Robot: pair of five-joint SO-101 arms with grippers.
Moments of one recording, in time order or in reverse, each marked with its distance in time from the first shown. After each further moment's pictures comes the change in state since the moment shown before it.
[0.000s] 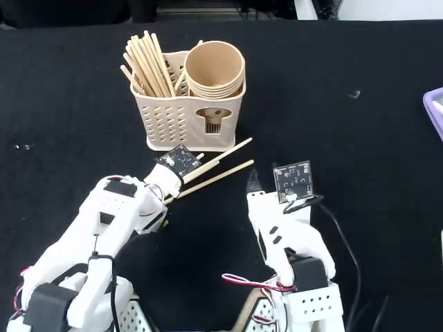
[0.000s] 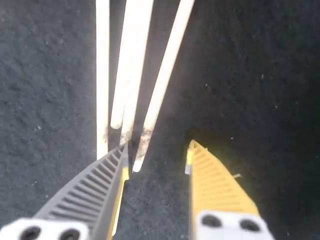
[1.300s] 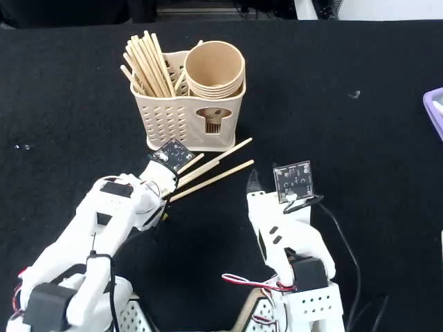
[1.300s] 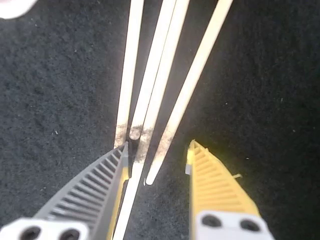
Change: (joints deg) left arm -1.7 2.1 2.6 -8.3 2.5; right arm 0.0 0.0 0.0 0.0 0.0
